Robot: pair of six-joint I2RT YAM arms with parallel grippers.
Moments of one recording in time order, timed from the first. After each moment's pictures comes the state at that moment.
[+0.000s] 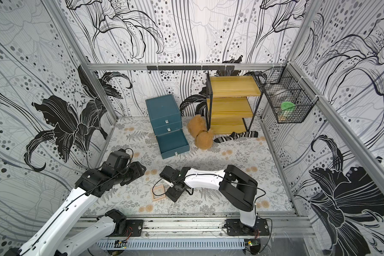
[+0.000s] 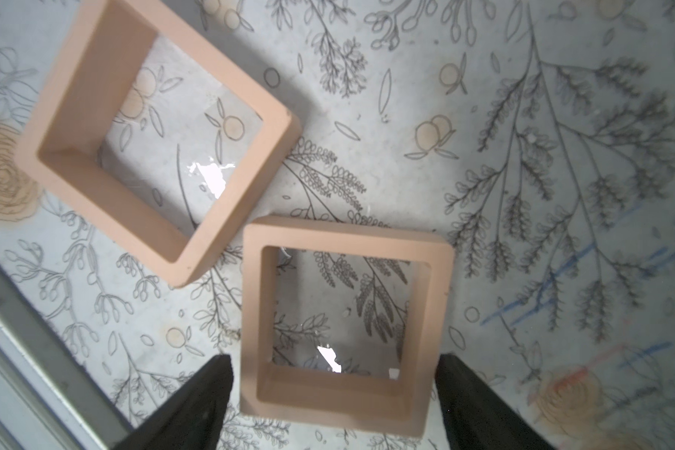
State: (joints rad) left arm -0.44 0.85 0.94 -1.03 -0.06 -0.88; right arm 1.13 1.86 1.22 -0.60 -0.01 0.14
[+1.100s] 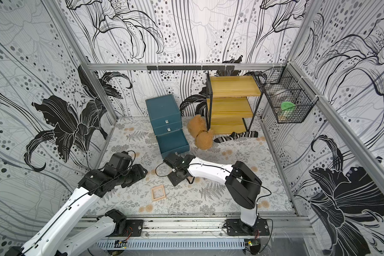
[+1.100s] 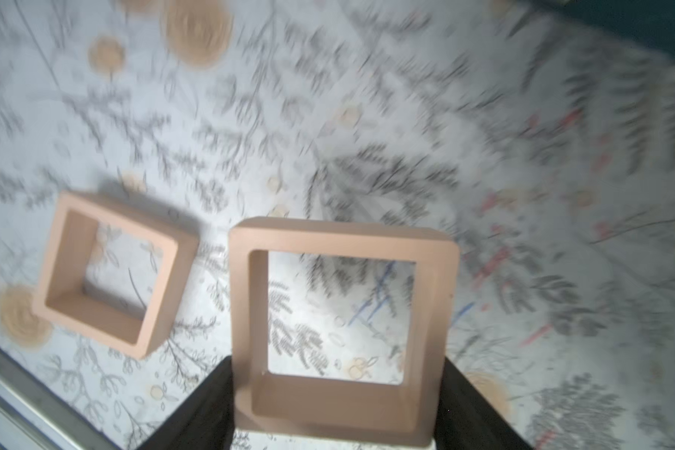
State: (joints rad) left arm -0.44 0.85 0.89 -1.02 -0.01 -0.87; right arm 0.98 1.84 1.41 -0.73 0.07 0.30
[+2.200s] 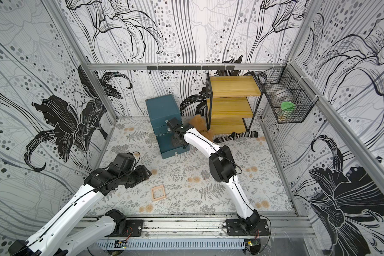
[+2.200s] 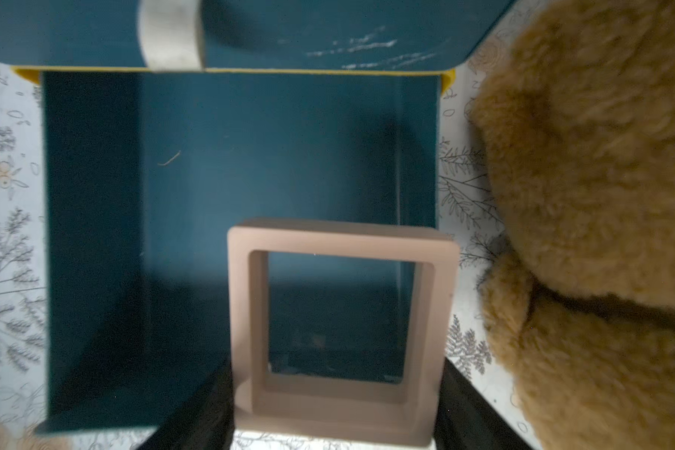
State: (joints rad) left arm -0.46 0.89 0.86 -0.98 0.06 -0.86; right arm 0.71 2.39 2.25 -0.95 0.18 0.30
